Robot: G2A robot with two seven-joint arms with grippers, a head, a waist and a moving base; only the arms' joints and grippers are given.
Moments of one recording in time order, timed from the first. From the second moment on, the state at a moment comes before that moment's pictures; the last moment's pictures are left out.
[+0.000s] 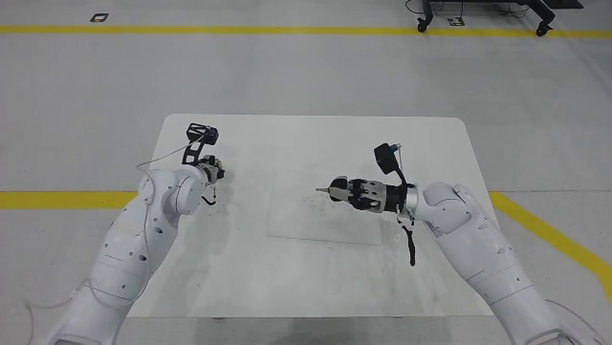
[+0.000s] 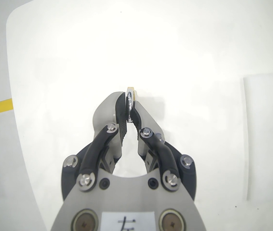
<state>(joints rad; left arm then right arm) 1.00 -1.07 -1.07 -1.38 1.04 0.09 -0.84 -1.13 -1.11 1.09 -1.31 -0.17 -0.97 0.66</state>
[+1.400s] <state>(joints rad) 1.22 -1.05 -1.28 -1.49 0.12 -0.71 -0.88 -1.13 -1.11 1.09 -1.31 -0.17 -0.97 0.66</state>
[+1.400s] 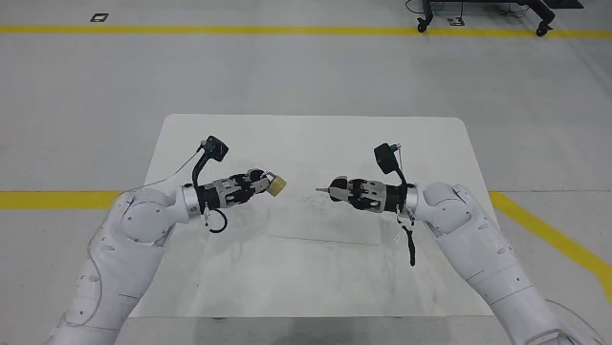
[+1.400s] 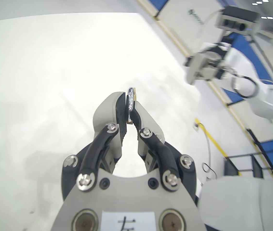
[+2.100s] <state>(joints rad) 1.19 -1.06 -1.18 -1.37 -0.34 -0.69 -0.93 -1.16 -1.12 1.07 -1.39 -0.08 -1.01 0.58</state>
